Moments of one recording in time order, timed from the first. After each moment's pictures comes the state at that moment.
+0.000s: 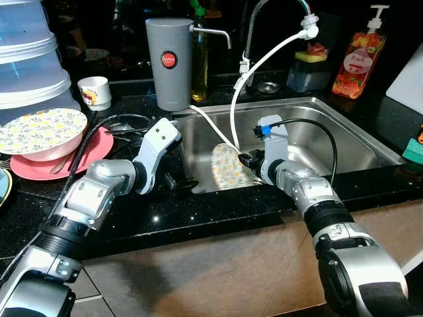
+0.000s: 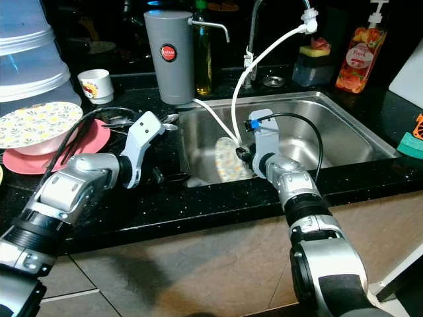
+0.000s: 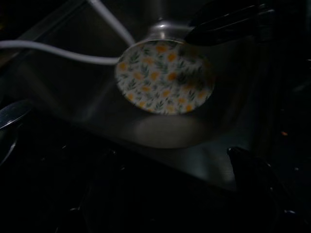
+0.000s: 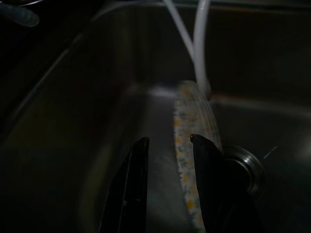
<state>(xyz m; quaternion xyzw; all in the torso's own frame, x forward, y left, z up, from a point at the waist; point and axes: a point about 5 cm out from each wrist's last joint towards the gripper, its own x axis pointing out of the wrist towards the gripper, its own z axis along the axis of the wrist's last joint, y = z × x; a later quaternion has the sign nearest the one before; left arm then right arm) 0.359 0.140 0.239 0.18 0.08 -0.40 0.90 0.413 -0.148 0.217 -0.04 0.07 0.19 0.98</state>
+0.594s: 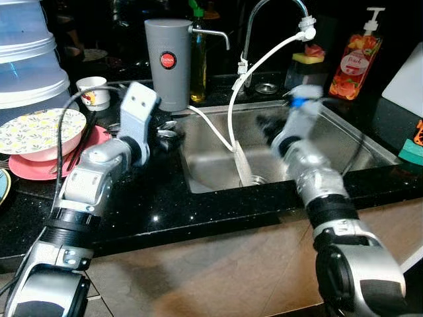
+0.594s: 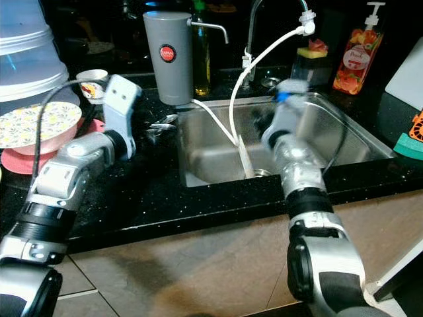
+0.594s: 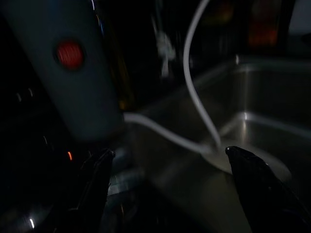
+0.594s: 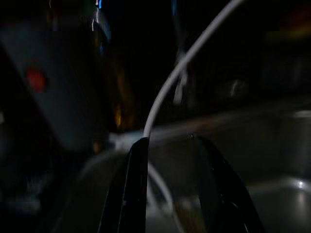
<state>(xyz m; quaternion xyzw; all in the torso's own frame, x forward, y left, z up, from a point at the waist) 0.365 0.148 0.298 0.11 -0.11 -0.23 0.96 0.409 -0.172 0.293 0.13 -0.16 0.07 0.98</state>
